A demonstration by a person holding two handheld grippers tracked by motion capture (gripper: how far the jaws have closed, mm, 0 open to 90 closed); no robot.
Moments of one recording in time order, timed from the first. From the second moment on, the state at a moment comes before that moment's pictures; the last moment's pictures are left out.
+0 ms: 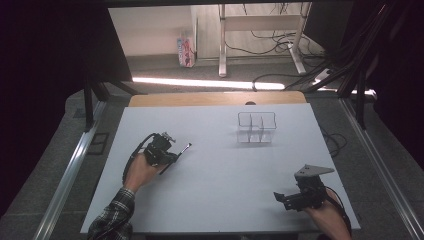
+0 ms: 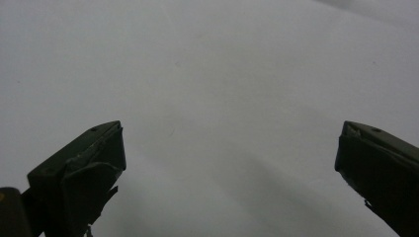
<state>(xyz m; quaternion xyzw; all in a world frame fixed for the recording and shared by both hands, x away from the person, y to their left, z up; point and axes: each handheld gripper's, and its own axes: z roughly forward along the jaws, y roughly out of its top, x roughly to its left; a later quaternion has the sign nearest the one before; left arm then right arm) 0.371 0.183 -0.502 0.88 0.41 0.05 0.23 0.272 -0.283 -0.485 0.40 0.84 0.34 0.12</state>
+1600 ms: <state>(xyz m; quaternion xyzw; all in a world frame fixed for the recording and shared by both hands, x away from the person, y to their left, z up) 0.290 0.186 -0.471 0.85 0.37 0.10 0.37 0.268 -0.280 -0.477 0.37 0.83 0.38 0.13</state>
